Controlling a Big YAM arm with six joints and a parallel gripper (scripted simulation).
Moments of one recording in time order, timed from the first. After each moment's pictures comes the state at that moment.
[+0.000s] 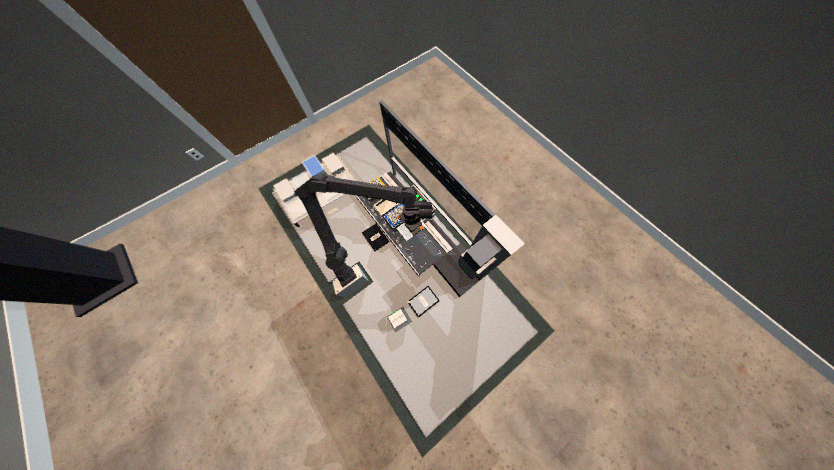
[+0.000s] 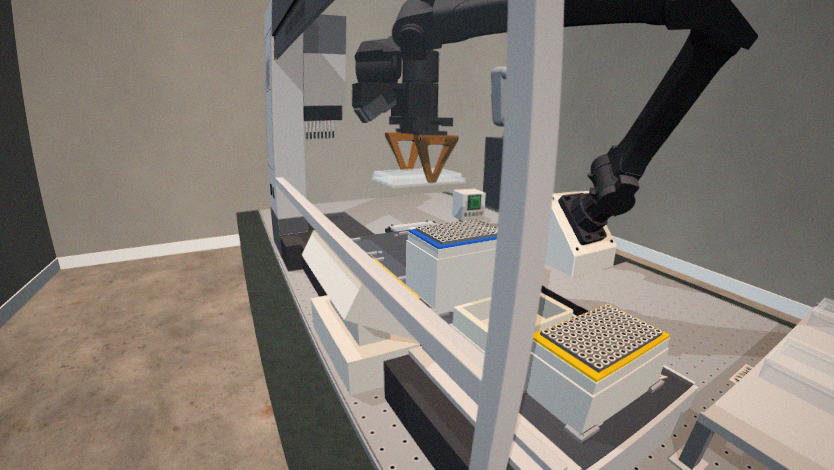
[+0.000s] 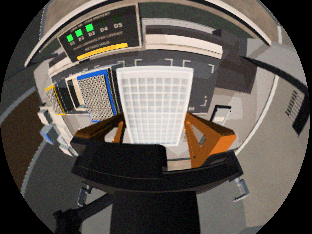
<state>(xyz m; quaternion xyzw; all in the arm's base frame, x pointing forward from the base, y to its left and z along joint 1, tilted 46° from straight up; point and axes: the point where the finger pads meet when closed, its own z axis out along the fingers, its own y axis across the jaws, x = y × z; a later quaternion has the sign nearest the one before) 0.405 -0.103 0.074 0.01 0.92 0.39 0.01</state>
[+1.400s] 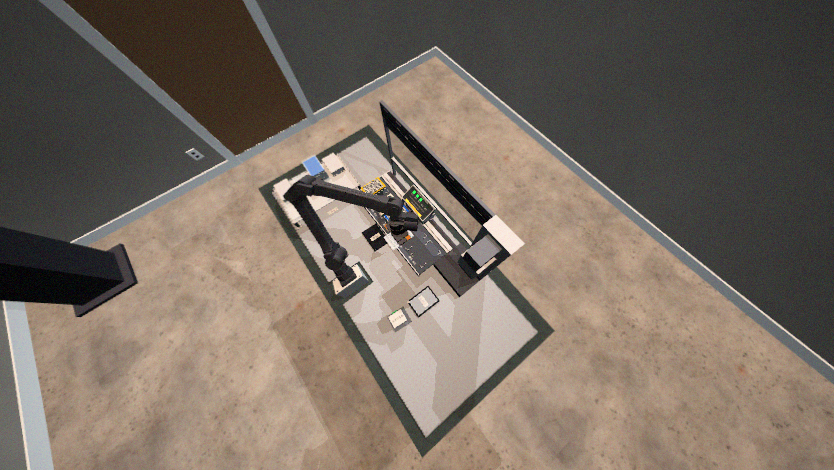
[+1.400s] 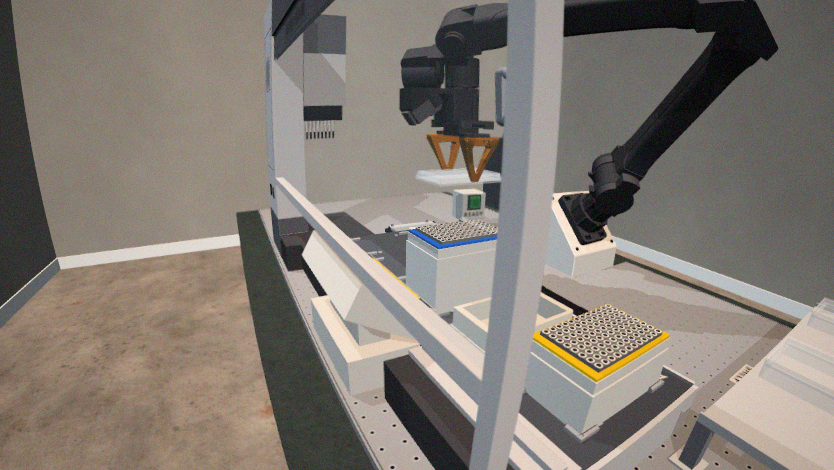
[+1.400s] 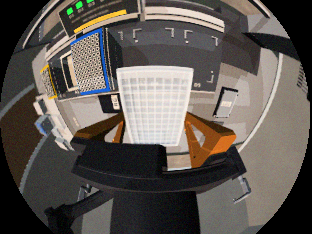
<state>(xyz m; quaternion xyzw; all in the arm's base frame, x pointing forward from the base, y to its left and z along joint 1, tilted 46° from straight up) 0.324 -0.099 0.071 0.01 0.92 0.39 0.00</state>
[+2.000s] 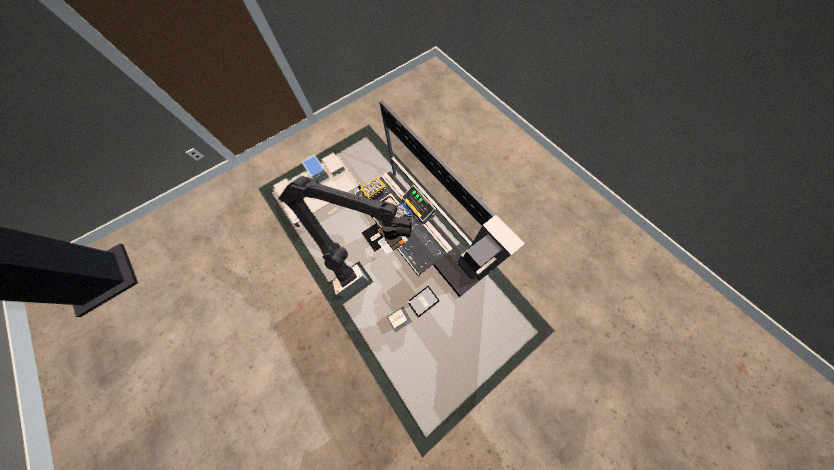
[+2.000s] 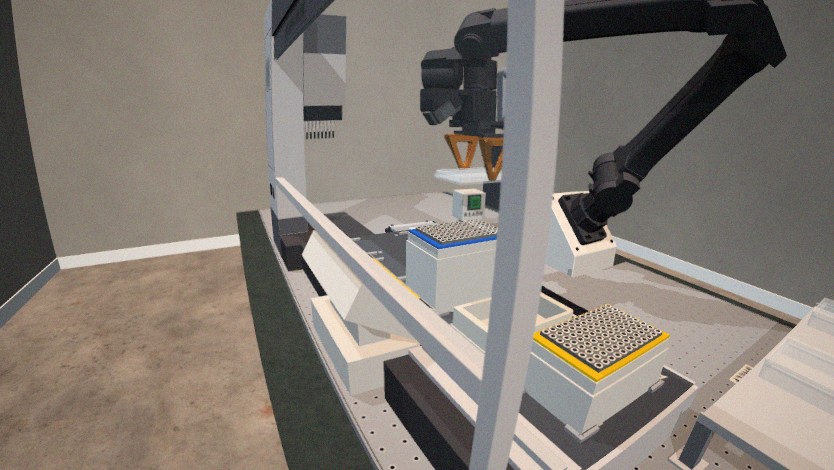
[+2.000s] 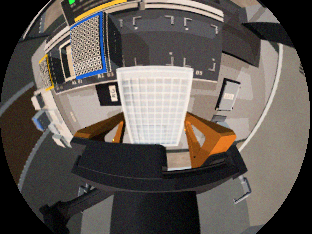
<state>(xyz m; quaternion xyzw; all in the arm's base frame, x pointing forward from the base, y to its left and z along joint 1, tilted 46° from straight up) 0.287 -0.098 0.071 0.01 0.92 0.39 0.00</state>
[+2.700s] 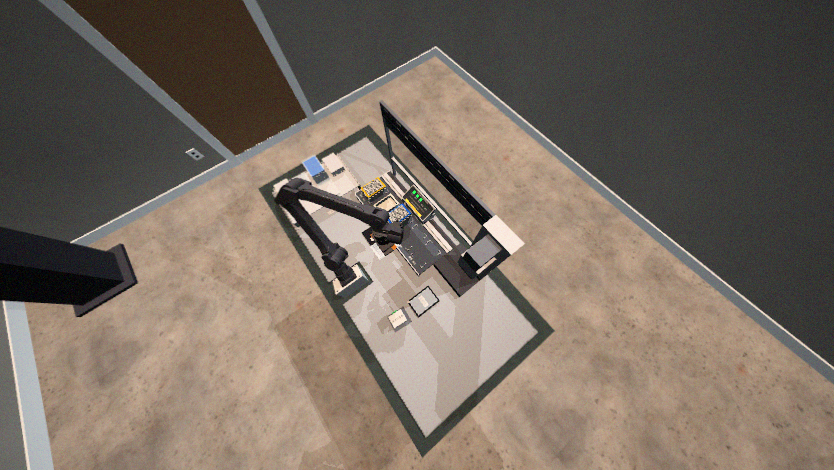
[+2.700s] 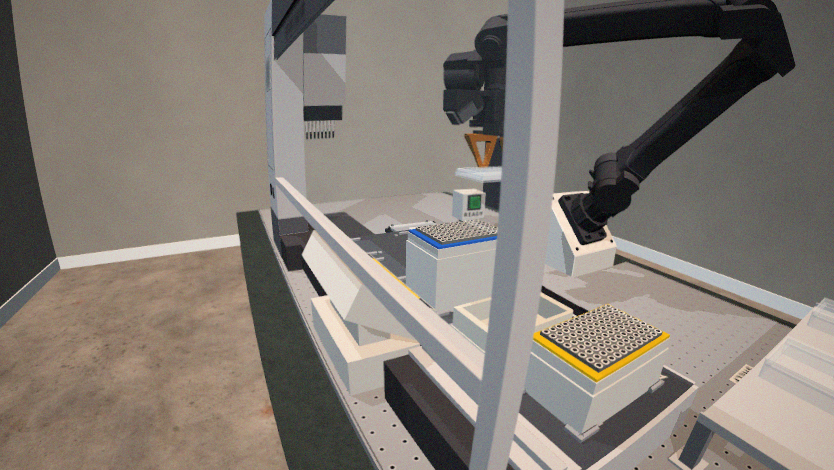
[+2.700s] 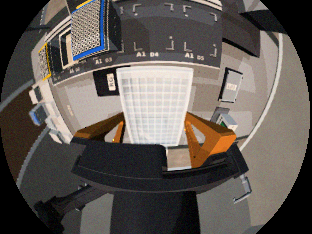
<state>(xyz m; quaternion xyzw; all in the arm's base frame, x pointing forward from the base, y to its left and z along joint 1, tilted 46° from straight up) 0.244 -0.098 0.072 0.01 0.92 0.39 0.00</state>
